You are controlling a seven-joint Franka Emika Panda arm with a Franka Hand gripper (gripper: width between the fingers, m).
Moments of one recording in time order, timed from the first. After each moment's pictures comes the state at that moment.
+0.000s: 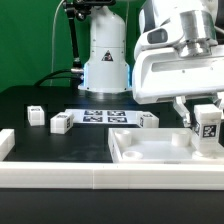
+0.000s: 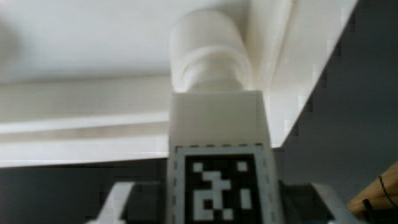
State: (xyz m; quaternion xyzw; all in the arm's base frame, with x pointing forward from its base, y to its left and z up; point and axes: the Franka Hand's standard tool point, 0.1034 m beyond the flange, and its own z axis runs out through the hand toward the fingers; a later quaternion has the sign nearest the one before) arm 0.606 0.115 0.075 -0.96 -0.02 -0.28 0.05
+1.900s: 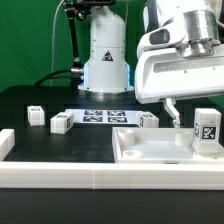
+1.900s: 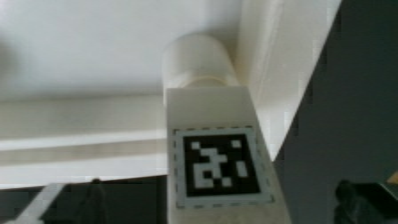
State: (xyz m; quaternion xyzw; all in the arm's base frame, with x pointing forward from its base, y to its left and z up) arm 0.598 0.120 0.074 -0.97 -0.01 -0.23 0.06
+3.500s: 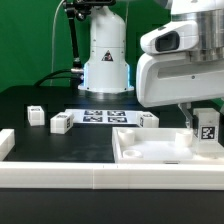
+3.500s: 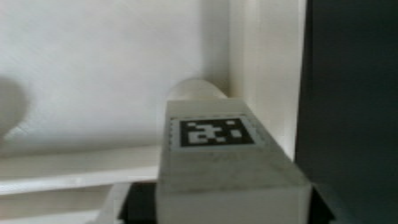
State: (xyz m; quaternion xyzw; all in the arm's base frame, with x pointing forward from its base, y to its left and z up) arm 0.618 0.116 0.077 -1.00 0.02 0.01 0.08
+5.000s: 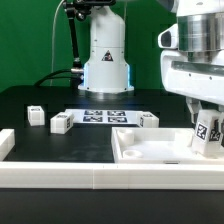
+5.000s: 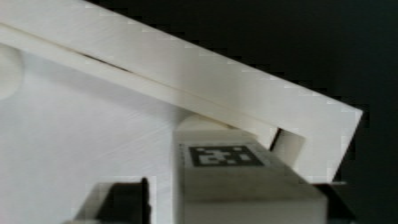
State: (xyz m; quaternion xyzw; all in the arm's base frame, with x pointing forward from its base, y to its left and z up) arm 0.611 0.123 0.073 -0.85 0.52 0.03 0.06
